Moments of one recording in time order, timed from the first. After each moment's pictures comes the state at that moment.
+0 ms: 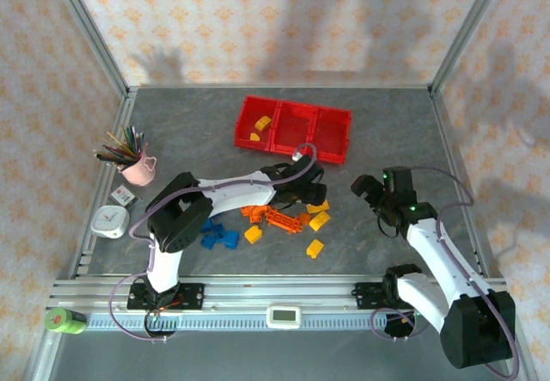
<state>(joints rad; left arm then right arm) -0.89 1.95 1.36 -0.40 -0.12 -0.66 0.14 0.92 0.53 -0.51 -0.06 0.83</state>
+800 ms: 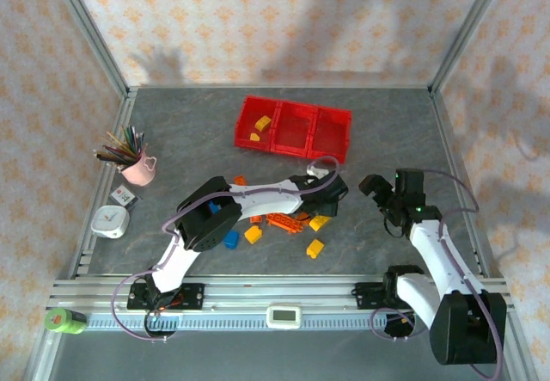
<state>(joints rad) -1.00 2.15 1.57 -0.57 -0.25 -0.86 -0.01 0.93 0.49 -0.44 -0.15 0.76</state>
